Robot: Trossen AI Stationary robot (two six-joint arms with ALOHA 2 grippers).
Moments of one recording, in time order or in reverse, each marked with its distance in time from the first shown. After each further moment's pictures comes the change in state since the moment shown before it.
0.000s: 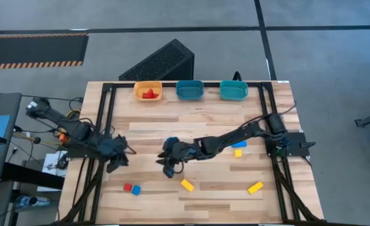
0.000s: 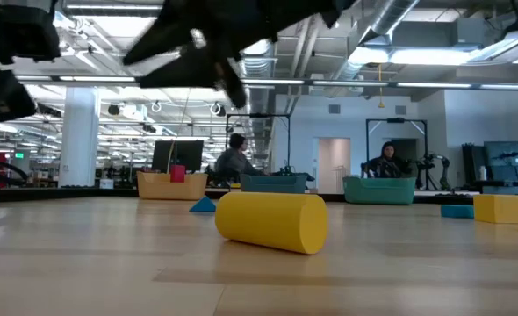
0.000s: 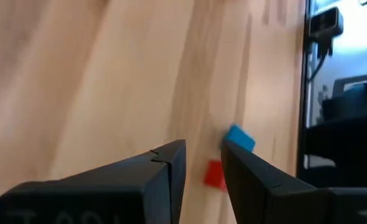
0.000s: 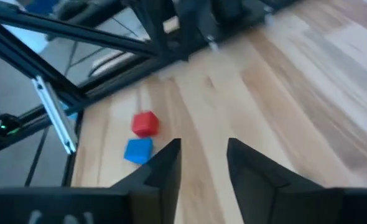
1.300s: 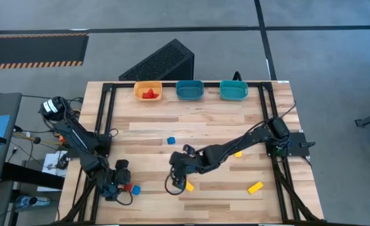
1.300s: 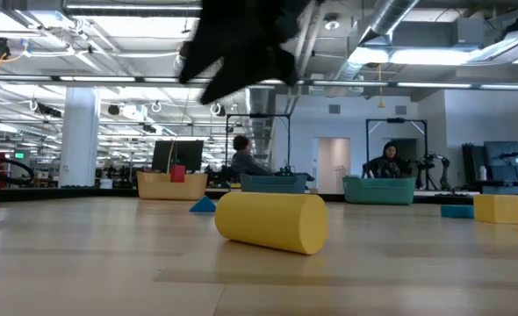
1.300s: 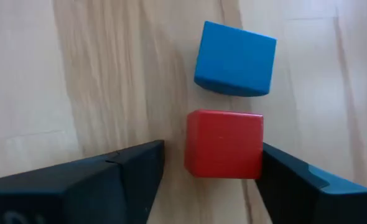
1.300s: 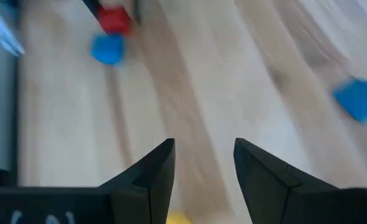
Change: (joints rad) left arm -0.515 0.720 0.006 0.433 -0.260 0.021; right arm 0.117 -0.023 0.151 -0.579 0.105 0.025
